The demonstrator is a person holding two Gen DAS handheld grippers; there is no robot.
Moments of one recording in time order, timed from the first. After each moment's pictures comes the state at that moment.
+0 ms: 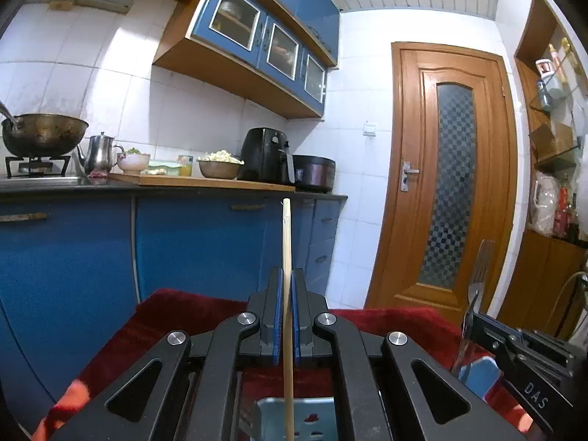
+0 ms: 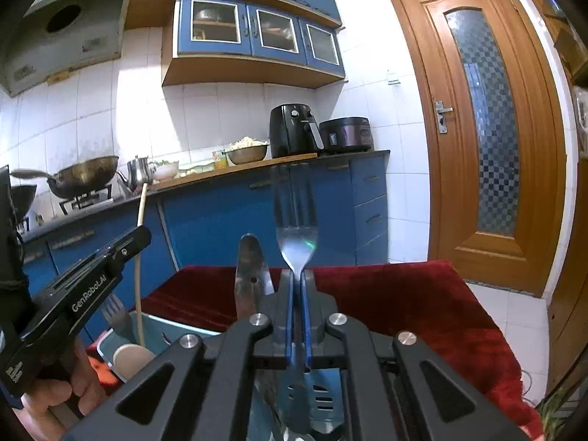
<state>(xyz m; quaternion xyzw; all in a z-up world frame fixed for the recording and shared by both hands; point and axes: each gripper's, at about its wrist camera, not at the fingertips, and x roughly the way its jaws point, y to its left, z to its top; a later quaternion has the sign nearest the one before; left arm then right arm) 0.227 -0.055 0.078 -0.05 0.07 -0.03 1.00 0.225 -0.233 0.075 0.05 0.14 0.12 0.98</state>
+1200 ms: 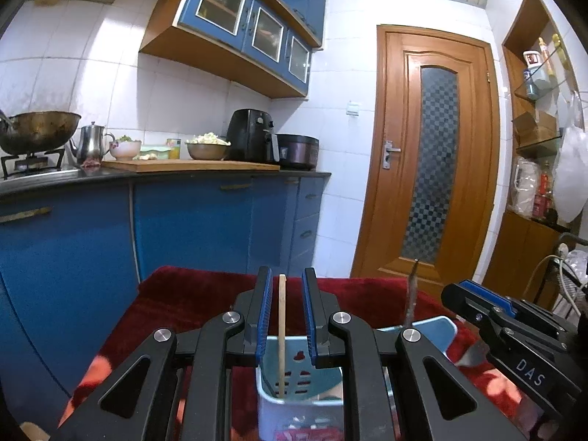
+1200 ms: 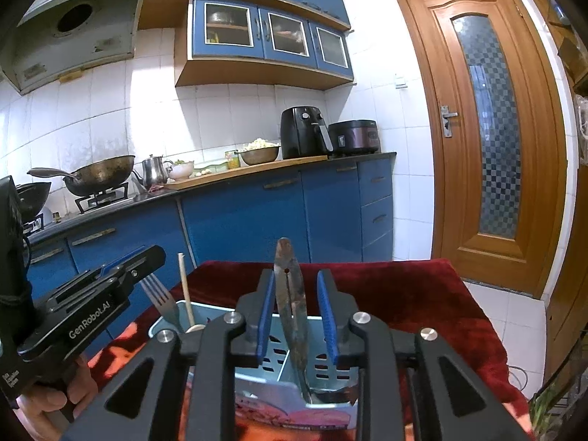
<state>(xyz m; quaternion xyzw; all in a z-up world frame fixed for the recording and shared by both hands) 0.178 -0.047 0.095 -0.05 0.12 -0.07 0.99 0.179 -0.224 0.097 0.05 0.15 0.13 0.98</state>
